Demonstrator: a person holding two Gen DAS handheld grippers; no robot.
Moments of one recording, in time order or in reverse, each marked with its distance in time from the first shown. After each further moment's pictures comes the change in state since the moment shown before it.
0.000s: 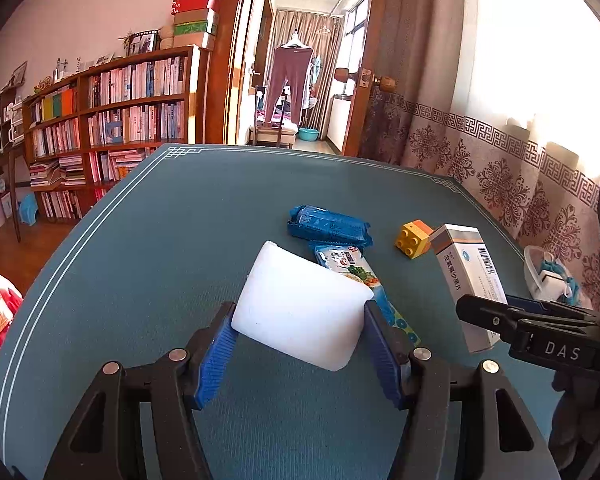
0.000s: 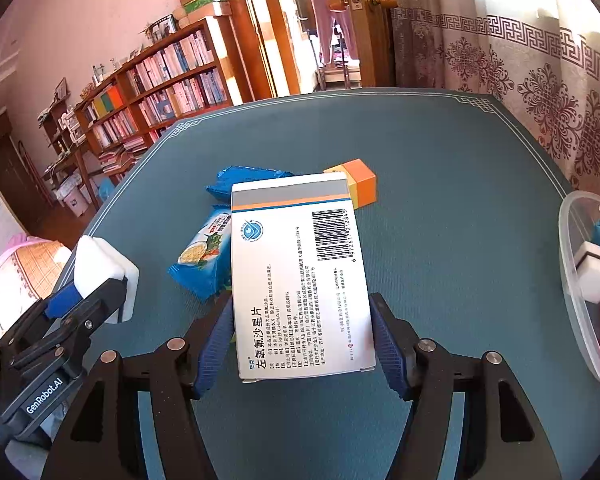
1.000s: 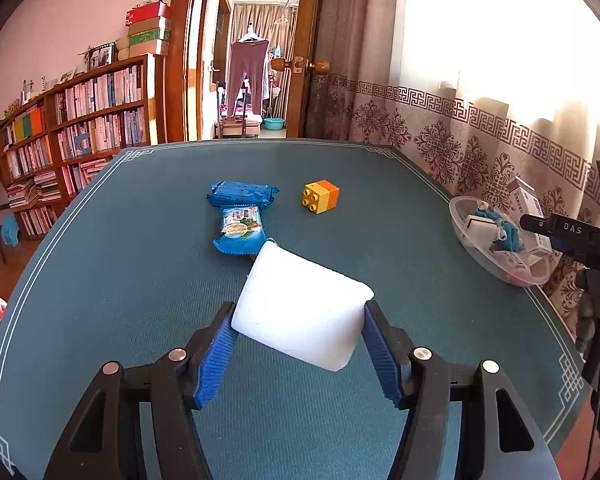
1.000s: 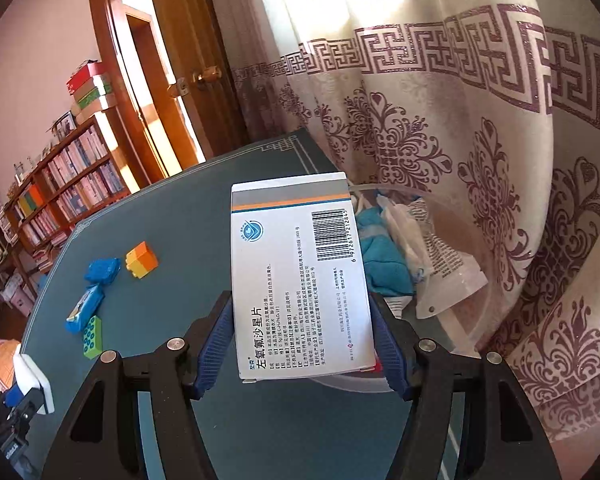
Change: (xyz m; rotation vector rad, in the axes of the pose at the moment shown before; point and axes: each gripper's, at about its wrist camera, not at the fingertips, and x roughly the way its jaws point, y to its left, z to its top) left arm -0.052 -0.087 -0.036 0.104 0.047 -0.071; right arm -0.128 -0.203 -0.030 0.285 -0.200 -0.267
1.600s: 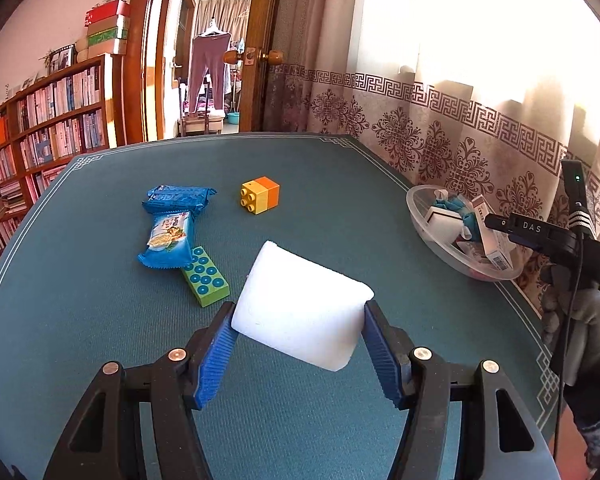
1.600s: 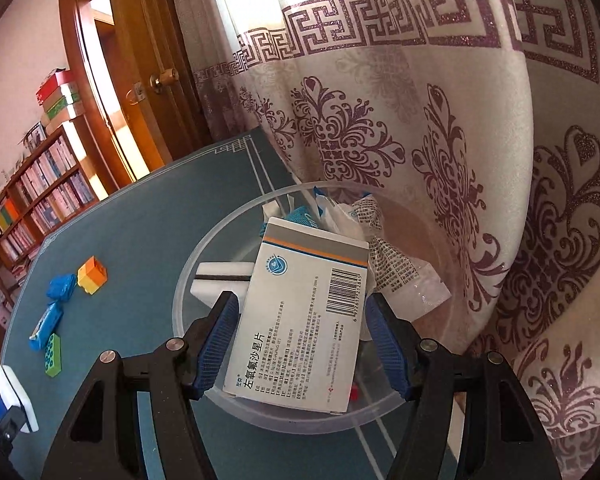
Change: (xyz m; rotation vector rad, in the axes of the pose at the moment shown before) left arm 0.022 -0.036 0.009 0.049 0.032 -0.114; right arm 0.023 -0.038 0.002 0.032 -0.001 -0.080
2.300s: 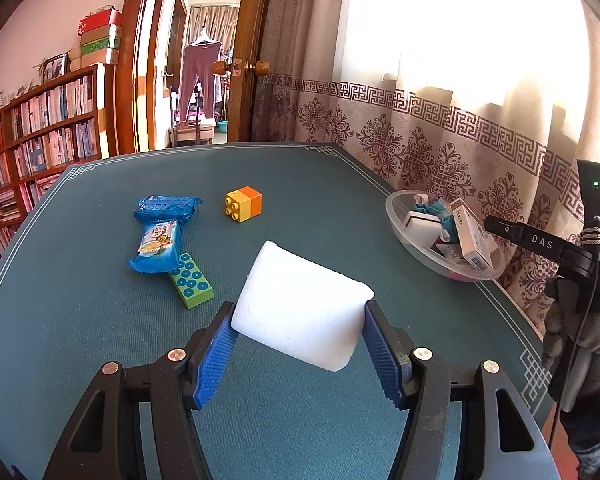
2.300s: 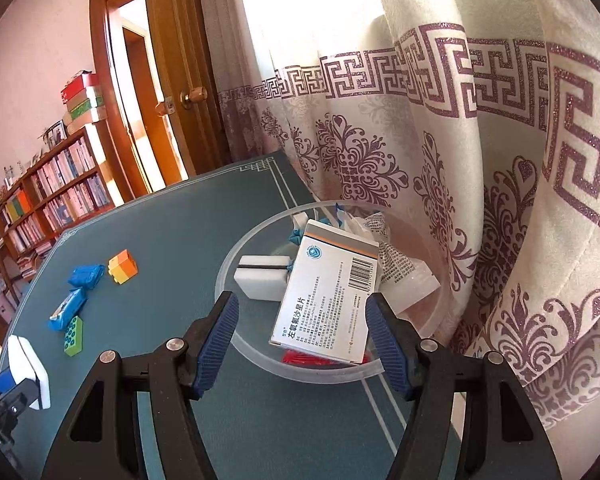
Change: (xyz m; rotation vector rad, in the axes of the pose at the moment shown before) left arm -0.017 -0.016 -0.002 0.023 -0.031 -0.029; right arm -0.055 0.020 -0.020 -0.060 -0.097 0.030
